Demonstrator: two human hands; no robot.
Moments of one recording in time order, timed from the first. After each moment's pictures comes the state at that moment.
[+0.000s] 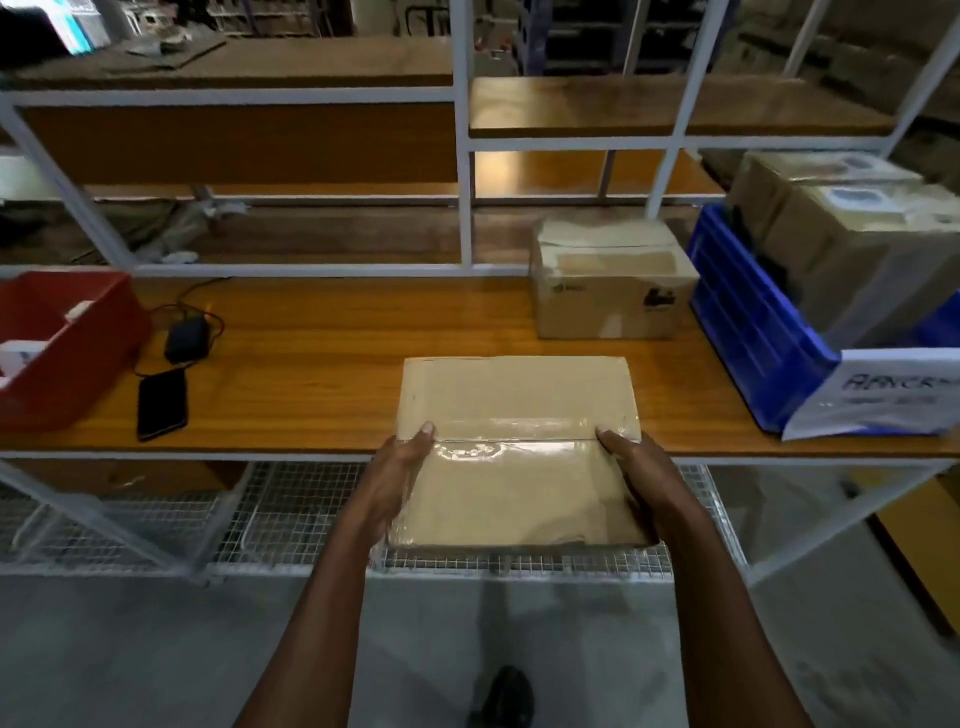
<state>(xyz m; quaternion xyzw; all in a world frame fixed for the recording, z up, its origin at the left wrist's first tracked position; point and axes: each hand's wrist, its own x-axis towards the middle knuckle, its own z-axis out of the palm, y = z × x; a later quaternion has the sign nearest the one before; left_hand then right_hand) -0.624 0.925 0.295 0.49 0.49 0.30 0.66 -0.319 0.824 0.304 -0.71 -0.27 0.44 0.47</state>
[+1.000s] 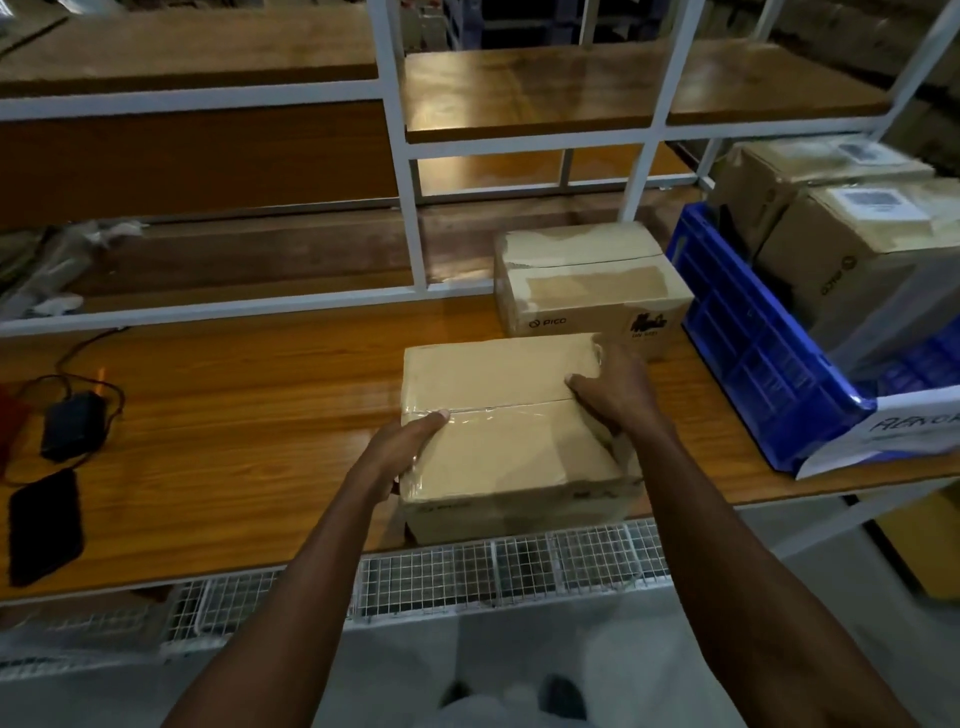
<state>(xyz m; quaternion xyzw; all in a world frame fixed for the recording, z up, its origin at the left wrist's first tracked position) -0.530 1.124 0.292 0.51 0.58 0.16 0.62 -0.229 1.049 0.319 -0.85 -0.41 0.19 0.27</state>
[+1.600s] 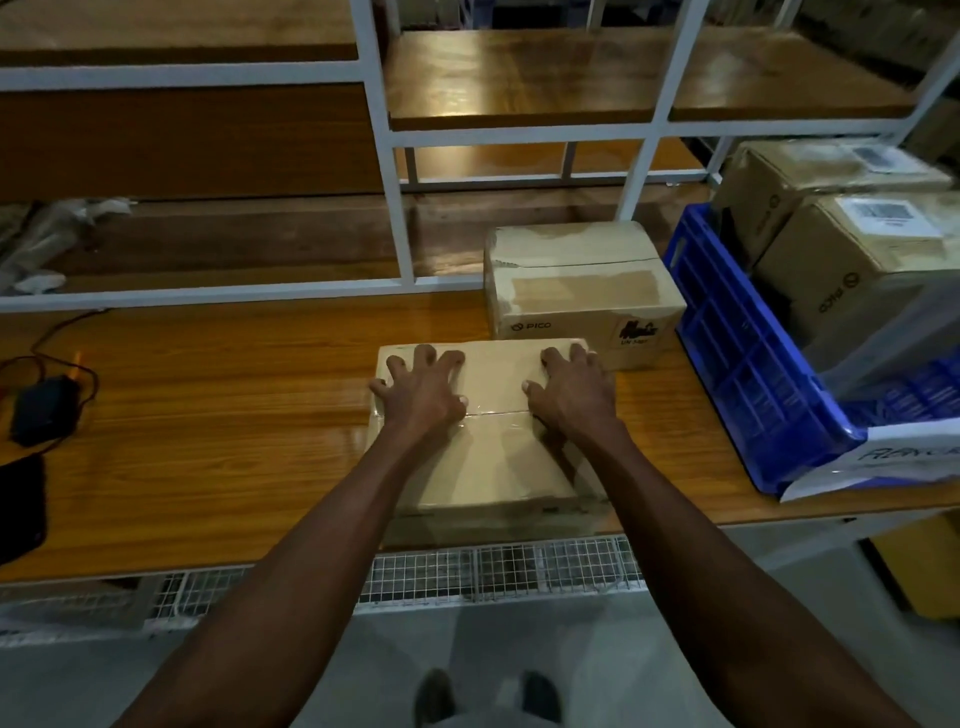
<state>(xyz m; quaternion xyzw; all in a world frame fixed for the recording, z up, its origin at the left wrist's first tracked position) -0.429 1.147 0.321 0.81 0.56 0.04 0.17 -0.240 1.072 0.325 -0.84 -0.52 0.13 0.07</state>
